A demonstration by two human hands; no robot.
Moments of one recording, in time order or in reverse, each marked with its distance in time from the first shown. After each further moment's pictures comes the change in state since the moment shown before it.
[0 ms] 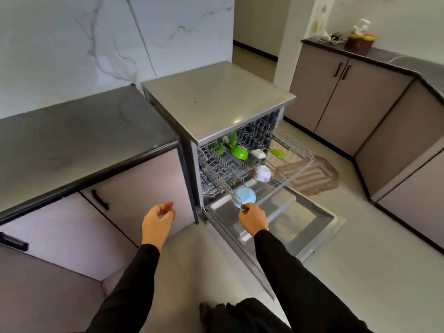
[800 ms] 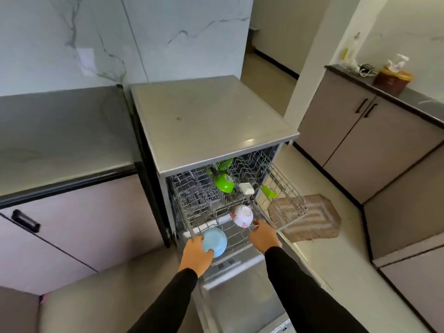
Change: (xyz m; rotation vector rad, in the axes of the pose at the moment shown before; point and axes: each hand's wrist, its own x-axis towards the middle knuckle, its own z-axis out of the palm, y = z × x) left_hand 0.075 0.025 0.276 0.403 -0.290 -0.164; right_hand 0.217 0.046 -0.137 -0.257 -0.158 -0.046
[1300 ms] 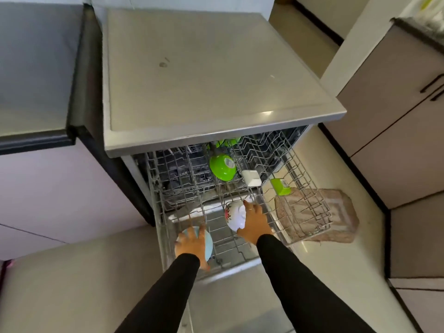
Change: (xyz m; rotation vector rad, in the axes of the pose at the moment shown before) left_hand 0.181 -0.016 0.106 0.751 -0.219 -0.138; right_hand 0.199 0.045 0.047 -0.395 -0.222 -0.168
